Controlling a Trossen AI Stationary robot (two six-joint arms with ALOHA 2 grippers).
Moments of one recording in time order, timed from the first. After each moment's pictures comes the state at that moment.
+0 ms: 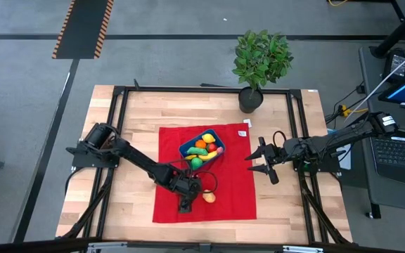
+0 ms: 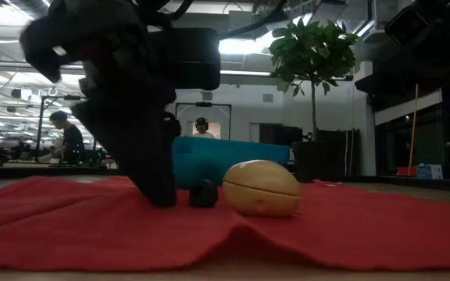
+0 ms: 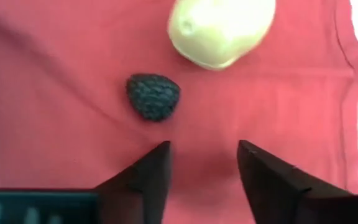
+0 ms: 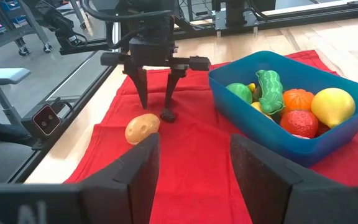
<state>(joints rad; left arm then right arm) -0.40 1.92 1.14 -0.29 -0.04 -0.51 0.25 0.79 0.17 0.36 0.03 0.20</state>
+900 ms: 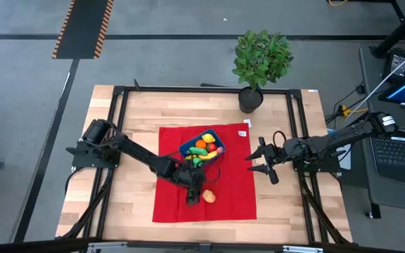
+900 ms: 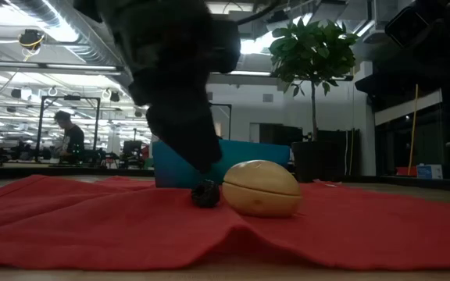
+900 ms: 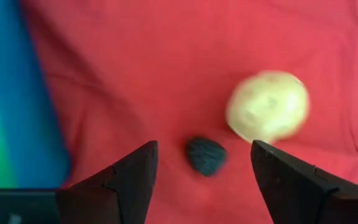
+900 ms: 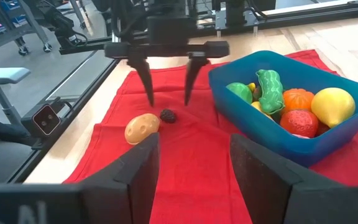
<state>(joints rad) -0.33 1.88 1.18 -0.29 -0.12 -0.58 0.25 0.79 0.17 0.36 0.03 0.20</state>
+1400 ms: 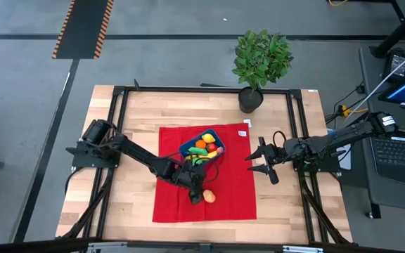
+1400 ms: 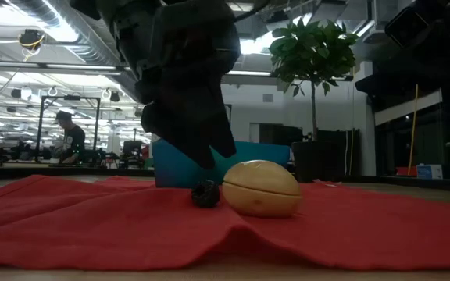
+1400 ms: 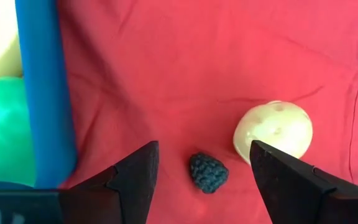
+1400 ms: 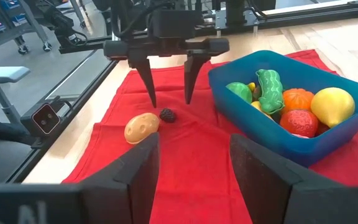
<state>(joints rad) -0.34 1.88 1.18 -0.27 -0.21 -0.73 0.25 0.79 0.17 0.36 0.03 0.20</state>
